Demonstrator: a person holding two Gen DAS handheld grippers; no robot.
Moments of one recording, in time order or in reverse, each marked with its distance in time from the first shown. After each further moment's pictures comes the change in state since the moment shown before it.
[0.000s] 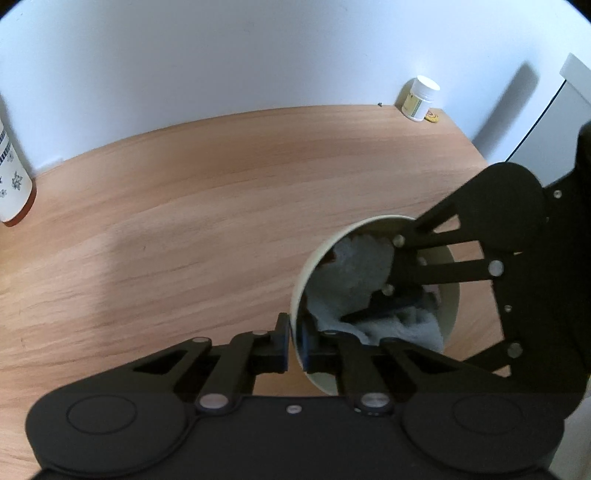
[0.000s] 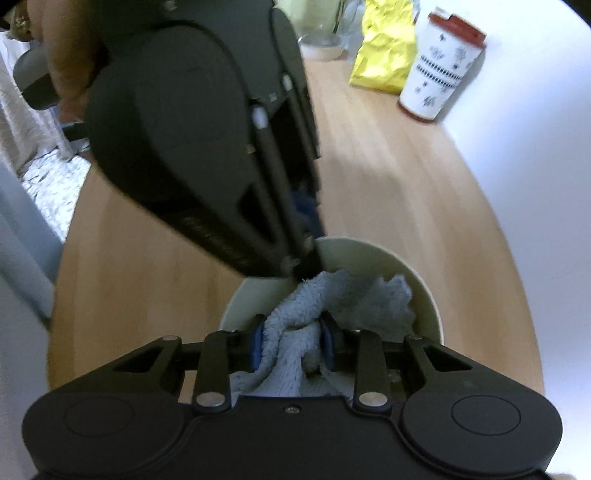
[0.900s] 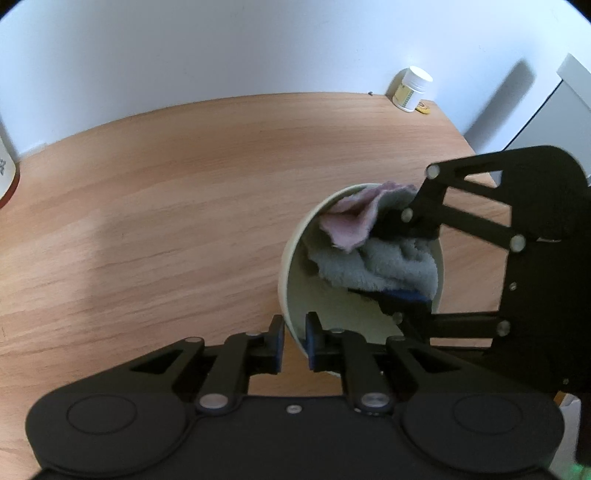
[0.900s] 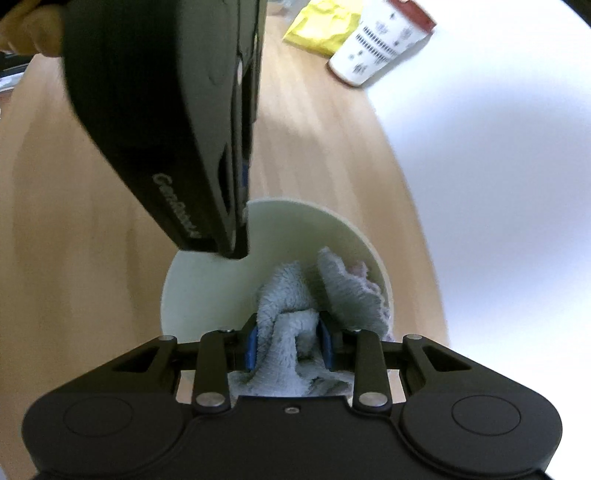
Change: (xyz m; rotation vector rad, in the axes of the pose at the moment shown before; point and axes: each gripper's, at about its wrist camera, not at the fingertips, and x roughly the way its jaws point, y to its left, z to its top) left arm 0.006 0.007 -0.003 -0.039 0.038 -0.064; right arm 0.003 0.045 -0.014 -0.031 0.103 -0.437
